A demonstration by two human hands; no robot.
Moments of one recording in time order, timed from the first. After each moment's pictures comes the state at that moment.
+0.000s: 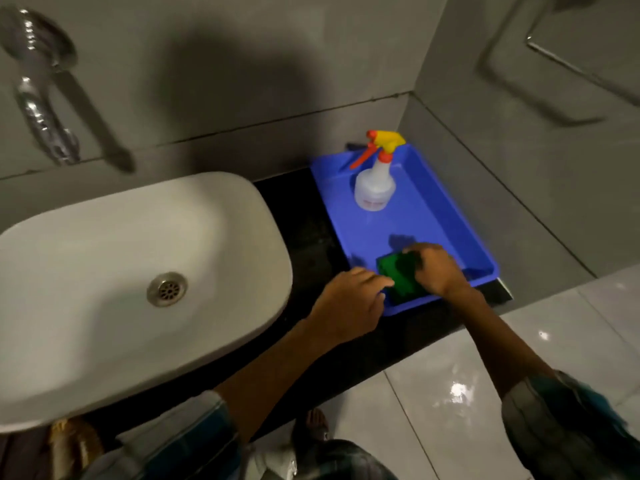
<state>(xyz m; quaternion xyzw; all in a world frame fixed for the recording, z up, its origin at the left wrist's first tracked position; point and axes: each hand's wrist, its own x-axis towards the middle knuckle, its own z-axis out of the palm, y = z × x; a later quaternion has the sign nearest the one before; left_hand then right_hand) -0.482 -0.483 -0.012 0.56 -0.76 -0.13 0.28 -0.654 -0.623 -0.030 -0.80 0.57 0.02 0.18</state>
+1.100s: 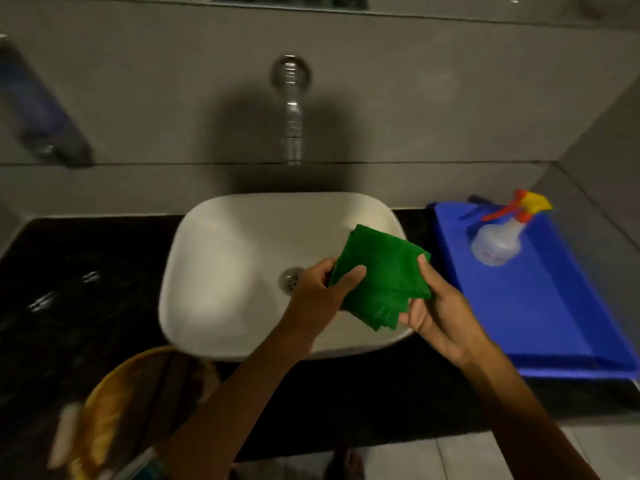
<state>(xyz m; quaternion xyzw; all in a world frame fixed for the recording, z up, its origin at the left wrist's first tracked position) -0.295 -0.348 0.052 0.65 -0.26 -0.40 0.59 -0.448 -0.465 0.062 -0.38 0.29 -0.18 0.86</state>
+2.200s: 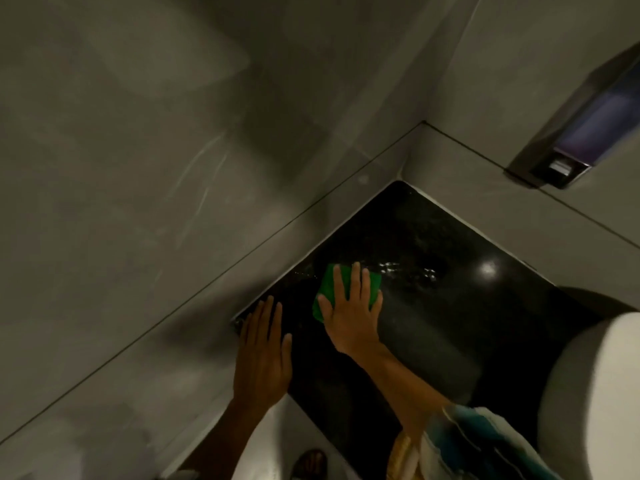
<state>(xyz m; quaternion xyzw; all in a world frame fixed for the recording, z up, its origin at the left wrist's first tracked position) -0.046 0.139 -0.158 0.97 -0.03 0.03 0.24 0.021 -0.026 -0.139 -0.99 0.03 0.08 0.13</state>
